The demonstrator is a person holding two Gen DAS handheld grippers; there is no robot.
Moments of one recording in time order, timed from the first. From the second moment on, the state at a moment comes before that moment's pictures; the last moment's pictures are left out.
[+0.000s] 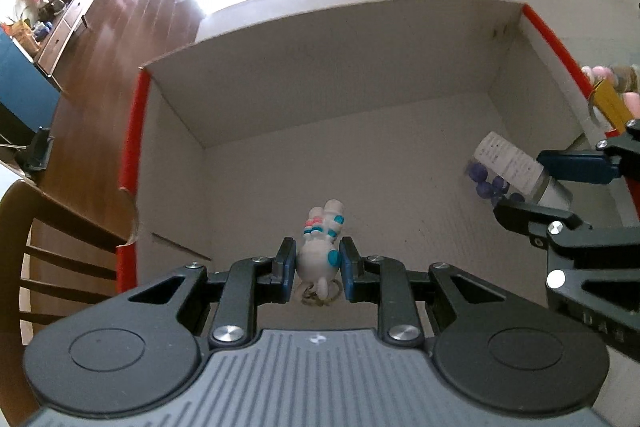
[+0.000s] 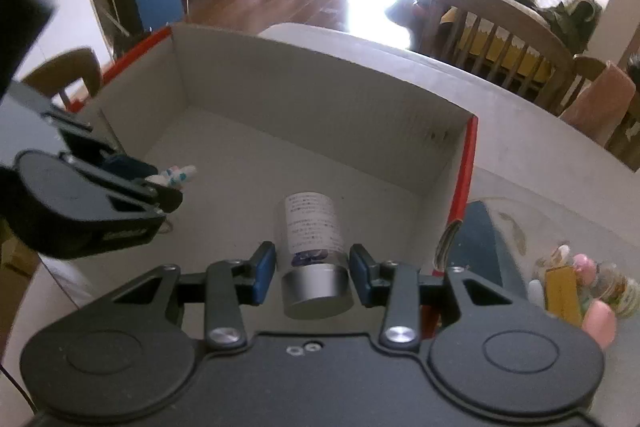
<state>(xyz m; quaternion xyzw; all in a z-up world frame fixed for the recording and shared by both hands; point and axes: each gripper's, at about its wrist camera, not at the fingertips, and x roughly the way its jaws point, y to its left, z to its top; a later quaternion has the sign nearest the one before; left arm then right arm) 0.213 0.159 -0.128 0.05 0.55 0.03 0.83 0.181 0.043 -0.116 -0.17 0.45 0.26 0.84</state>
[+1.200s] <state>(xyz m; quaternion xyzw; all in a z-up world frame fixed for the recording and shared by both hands) 0.145 0.172 -0.106 0.00 0.55 0.04 0.83 0.150 -0.008 -0.064 -0.09 0.42 0.30 0.85</state>
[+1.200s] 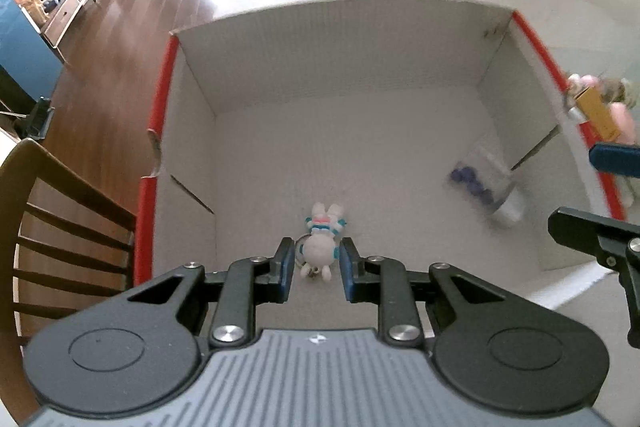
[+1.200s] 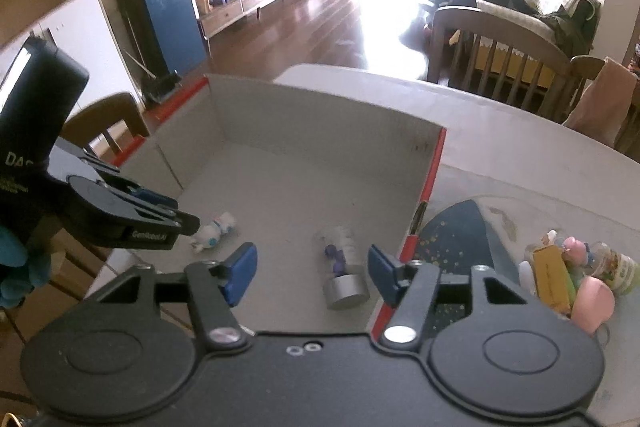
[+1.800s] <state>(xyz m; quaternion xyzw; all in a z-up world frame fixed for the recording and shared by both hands) 0.120 0.121 -0.014 -0.02 0.46 -0.03 0.89 0.110 -0.087 -0.011 -0.02 0.36 0.30 0.88</state>
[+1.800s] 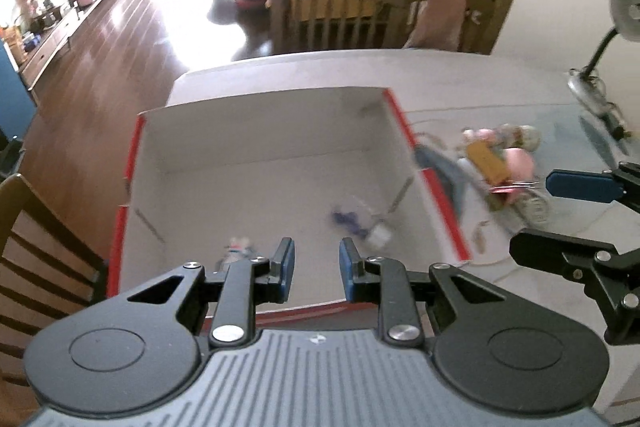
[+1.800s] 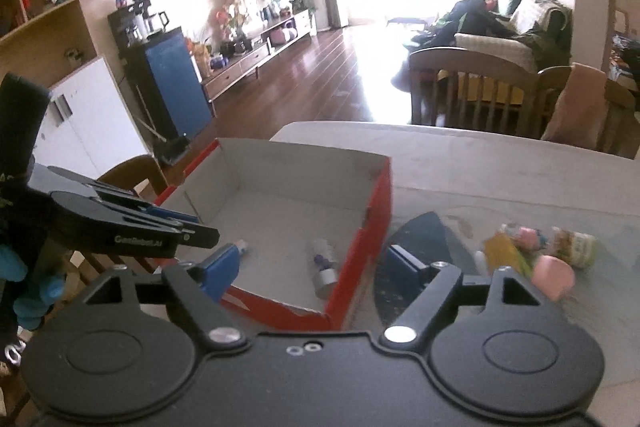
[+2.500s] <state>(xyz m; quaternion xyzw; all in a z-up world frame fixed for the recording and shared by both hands) 0.148 -0.010 -0.035 -0.04 0.43 -0.07 0.90 0.112 -0.228 -0.052 -0.02 0.38 0.22 0.90</state>
